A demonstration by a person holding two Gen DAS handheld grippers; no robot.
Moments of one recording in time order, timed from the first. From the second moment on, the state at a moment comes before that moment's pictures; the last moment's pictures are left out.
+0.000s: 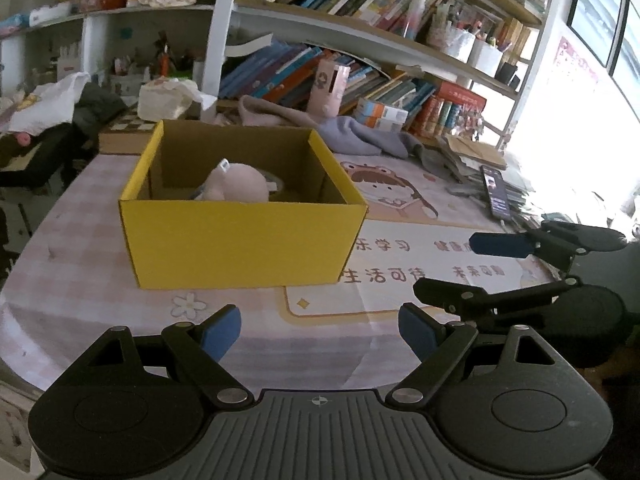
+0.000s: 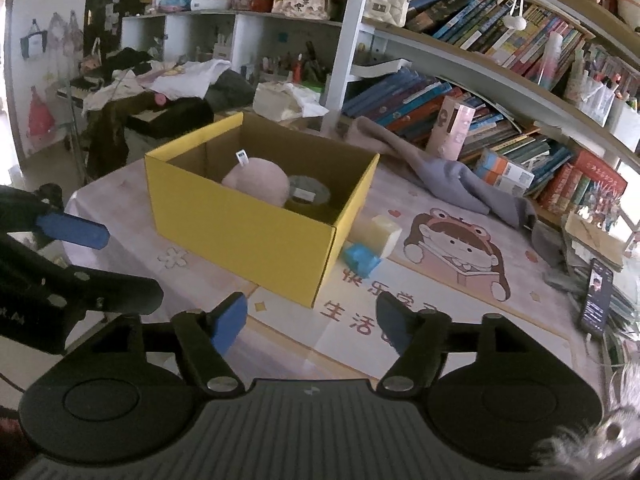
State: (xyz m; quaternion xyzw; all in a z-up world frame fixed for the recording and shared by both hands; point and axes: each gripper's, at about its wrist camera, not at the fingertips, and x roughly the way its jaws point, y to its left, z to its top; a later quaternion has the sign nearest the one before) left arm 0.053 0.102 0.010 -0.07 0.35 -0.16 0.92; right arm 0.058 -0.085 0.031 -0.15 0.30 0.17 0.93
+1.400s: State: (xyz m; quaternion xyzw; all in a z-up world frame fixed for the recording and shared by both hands) left arm 0.141 -0.050 -0.017 -0.06 0.42 -0.13 0.89; right arm 0.167 -0.231 0.004 -0.16 0.36 0.20 0.90
